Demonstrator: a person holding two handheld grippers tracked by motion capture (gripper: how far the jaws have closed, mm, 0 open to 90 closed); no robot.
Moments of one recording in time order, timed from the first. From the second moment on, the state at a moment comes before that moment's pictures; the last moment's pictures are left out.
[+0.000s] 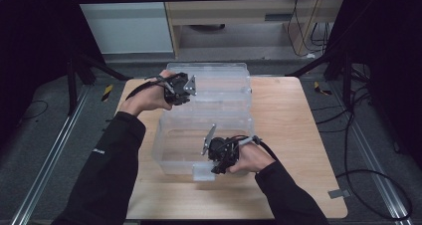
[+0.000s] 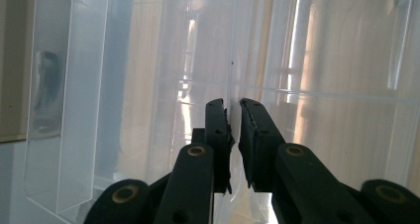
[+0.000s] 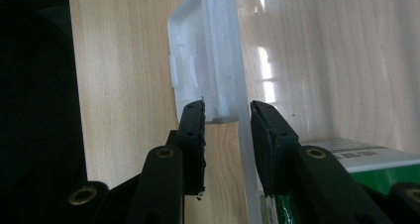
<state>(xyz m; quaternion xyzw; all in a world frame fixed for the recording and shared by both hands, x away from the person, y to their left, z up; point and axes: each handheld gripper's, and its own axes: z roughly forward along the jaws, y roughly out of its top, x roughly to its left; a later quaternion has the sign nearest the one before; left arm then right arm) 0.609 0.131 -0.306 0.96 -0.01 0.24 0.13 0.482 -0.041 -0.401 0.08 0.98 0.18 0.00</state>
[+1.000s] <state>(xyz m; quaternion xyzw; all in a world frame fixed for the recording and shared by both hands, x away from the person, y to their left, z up) 0.578 0.129 -0.290 0.97 -0.04 0.23 0.11 0.477 -0.041 -0.402 0.09 0.98 0.18 0.01</state>
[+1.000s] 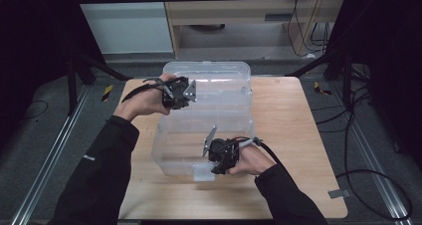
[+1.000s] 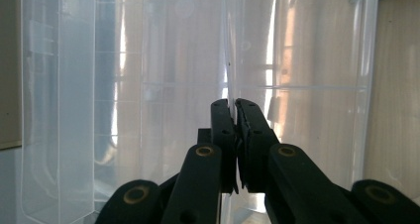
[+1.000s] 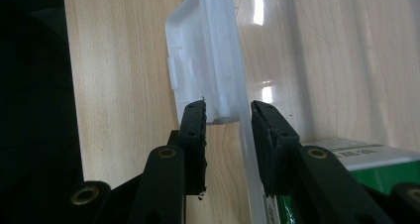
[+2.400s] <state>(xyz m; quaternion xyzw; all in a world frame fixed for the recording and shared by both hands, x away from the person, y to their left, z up) 0.520 0.145 -0.296 0.96 -0.04 0.23 0.17 0.473 -0.042 -0.402 0.09 0.98 0.18 0.02</state>
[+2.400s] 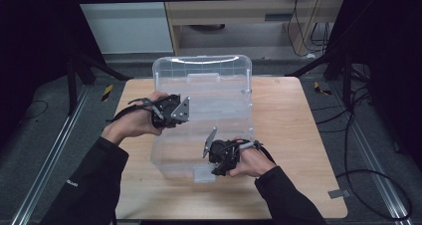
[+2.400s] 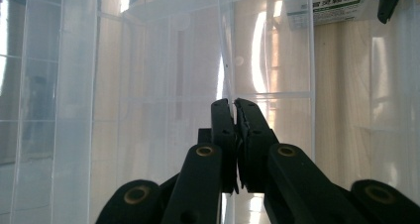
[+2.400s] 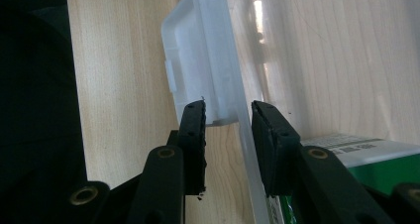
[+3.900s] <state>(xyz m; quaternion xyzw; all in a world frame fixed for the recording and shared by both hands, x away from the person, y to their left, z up) 0.492 0.154 -0.313 0.96 -0.03 0.20 0.20 0.466 -0.048 -0.401 0.10 0.97 0.21 0.04</state>
